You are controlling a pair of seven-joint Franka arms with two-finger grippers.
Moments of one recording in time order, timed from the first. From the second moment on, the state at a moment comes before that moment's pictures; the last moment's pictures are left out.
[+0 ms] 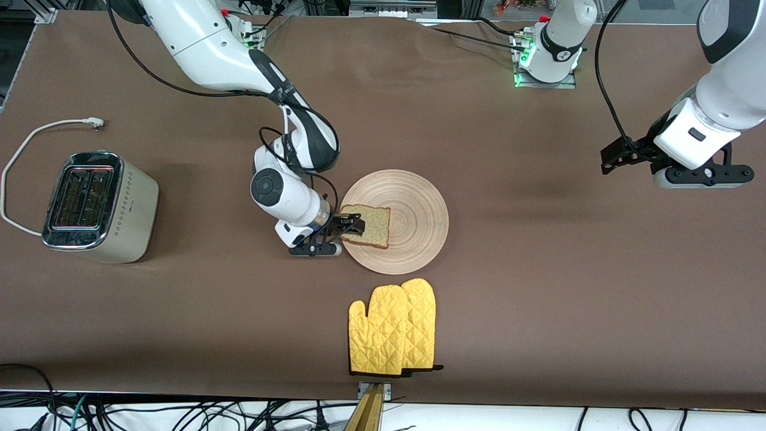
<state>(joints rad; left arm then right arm) -0.07 0.02 -0.04 -1.71 -0.01 1.71 -0.14 0.45 0.74 0.13 -1.61 0.30 2.49 0.36</state>
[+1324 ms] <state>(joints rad) -0.04 0.03 -0.02 -1.64 -0.01 1.66 -0.15 0.45 0.72 0.12 -1.61 0.29 2.41 0.36</state>
